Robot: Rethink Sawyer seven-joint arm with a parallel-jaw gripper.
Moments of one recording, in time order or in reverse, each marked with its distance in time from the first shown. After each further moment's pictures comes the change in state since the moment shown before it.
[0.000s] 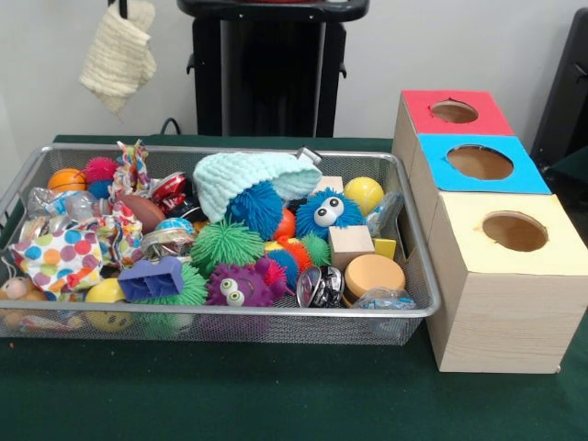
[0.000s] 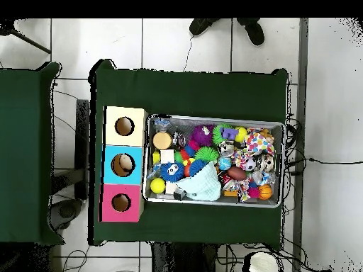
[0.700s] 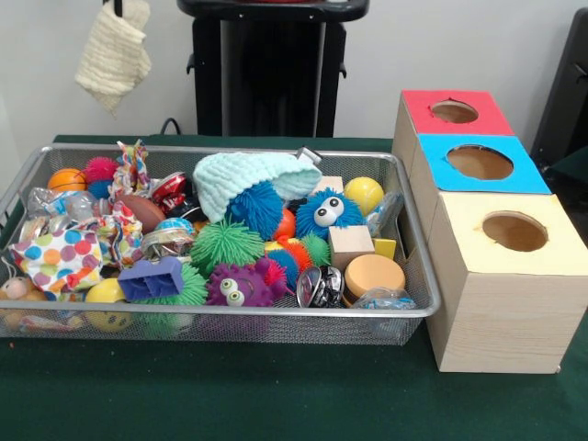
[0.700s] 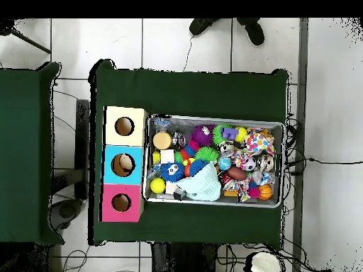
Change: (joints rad) arm 0.001 -0.019 0.012 0.001 0.009 0.003 0.000
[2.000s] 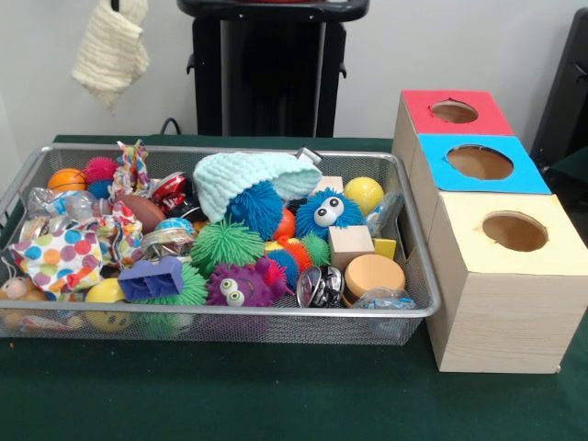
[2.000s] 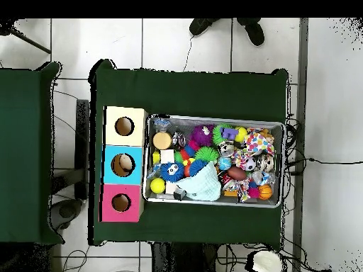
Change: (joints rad) arm -0.025 -0.063 0.097 0.036 0.080 0.041 0.000
